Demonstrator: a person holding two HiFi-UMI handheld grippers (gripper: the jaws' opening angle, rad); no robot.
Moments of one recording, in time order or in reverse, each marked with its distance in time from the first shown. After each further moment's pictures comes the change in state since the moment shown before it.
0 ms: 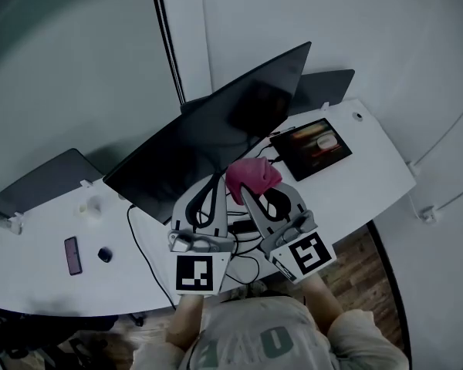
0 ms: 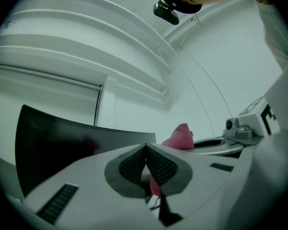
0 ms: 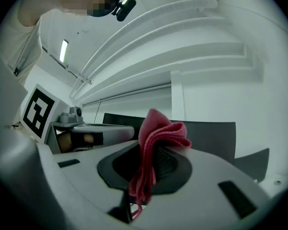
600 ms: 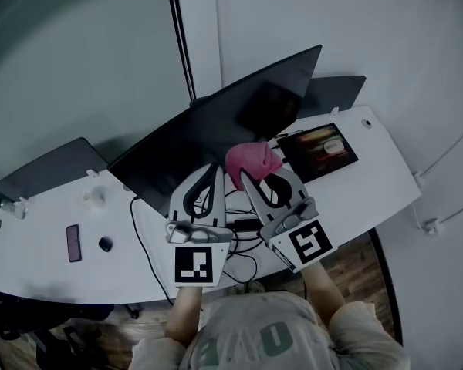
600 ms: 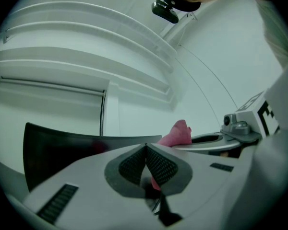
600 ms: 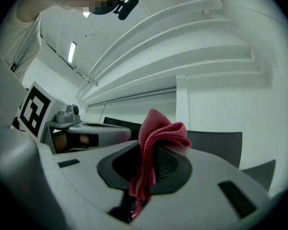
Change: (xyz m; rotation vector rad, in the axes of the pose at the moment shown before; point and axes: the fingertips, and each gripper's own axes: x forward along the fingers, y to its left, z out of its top) left arm 0.002 0.009 0.014 0.075 -0.012 0.074; right arm 0.016 -0.006 0.020 -0.055 -0.053 0.068
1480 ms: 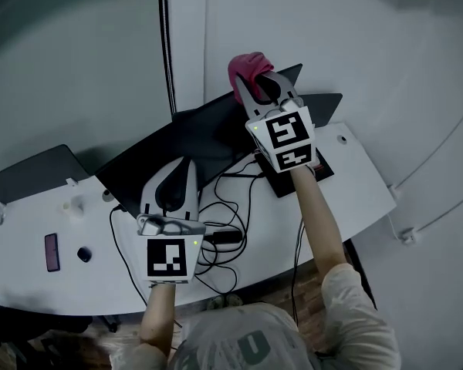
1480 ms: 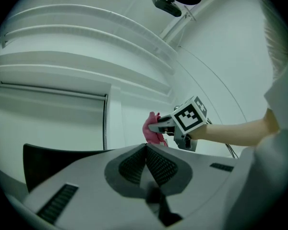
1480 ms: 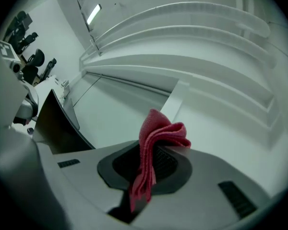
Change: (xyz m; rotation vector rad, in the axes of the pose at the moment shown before) left arm 0.010 0.026 0.024 0.027 -0.038 0.013; right arm 0.117 -0.140 0.060 -0.390 0.095 -0.149
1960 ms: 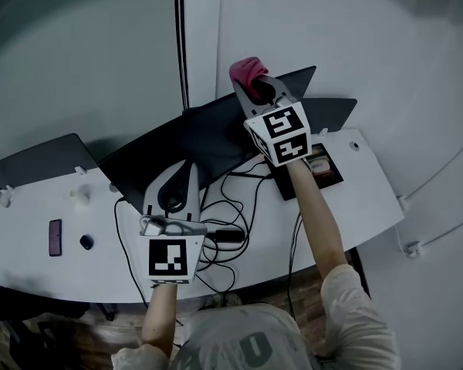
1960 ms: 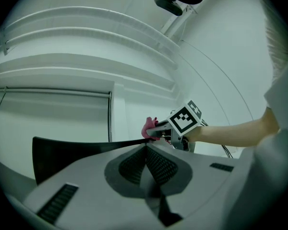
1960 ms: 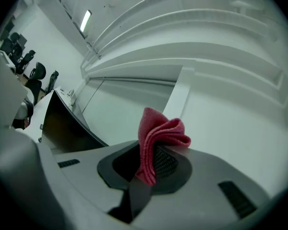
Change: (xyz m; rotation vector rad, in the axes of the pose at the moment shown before) left arm -0.005 -0.003 -0.012 0.008 0.055 0.074; right arm 0.026 0.019 -0.040 0.107 0.066 0.129
